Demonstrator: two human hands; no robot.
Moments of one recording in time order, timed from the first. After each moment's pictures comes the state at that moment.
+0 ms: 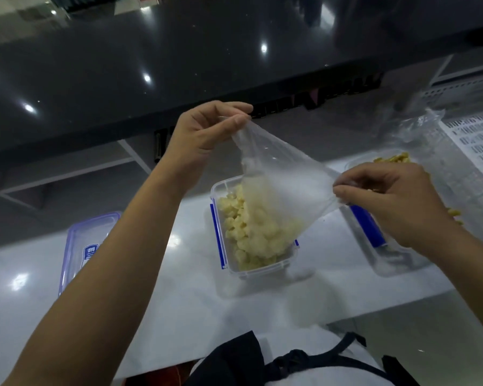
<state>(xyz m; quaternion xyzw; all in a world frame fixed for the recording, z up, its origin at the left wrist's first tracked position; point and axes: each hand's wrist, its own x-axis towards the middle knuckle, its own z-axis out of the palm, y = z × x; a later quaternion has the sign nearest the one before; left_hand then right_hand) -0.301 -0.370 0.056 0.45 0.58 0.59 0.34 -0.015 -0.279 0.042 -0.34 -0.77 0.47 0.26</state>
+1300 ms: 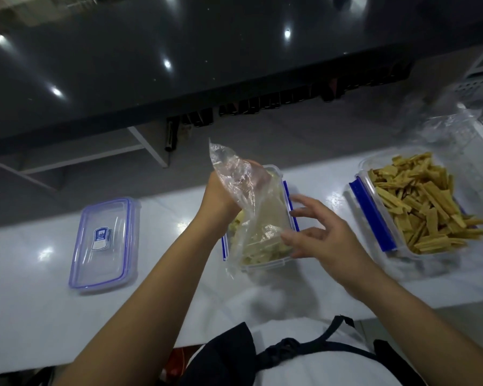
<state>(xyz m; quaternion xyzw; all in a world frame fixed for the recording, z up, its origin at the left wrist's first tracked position) -0.235 -0.394 0.005 0.28 0.73 0.53 0.33 -0.045 -0.333 -0.020 -0.33 -0.59 0.72 0.13</state>
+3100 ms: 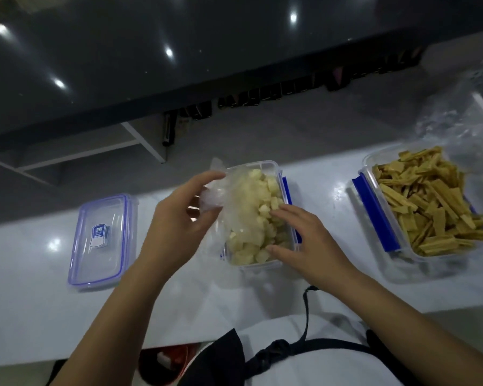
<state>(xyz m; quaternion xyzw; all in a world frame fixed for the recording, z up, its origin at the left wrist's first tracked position) -0.242 -0.466 0.016 0.40 0.83 0.36 0.16 -0.057 -0.331 -0.061 -0.30 -0.80 0.52 0.05</state>
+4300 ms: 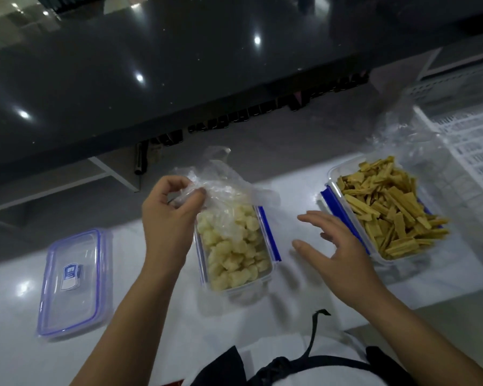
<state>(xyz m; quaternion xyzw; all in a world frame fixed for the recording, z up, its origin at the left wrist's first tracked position) -0.237 -0.404 0.013 0.23 0.77 0.58 0.16 -0.005 -0.303 -0.056 -0.39 -0.72 0.53 0.21</state>
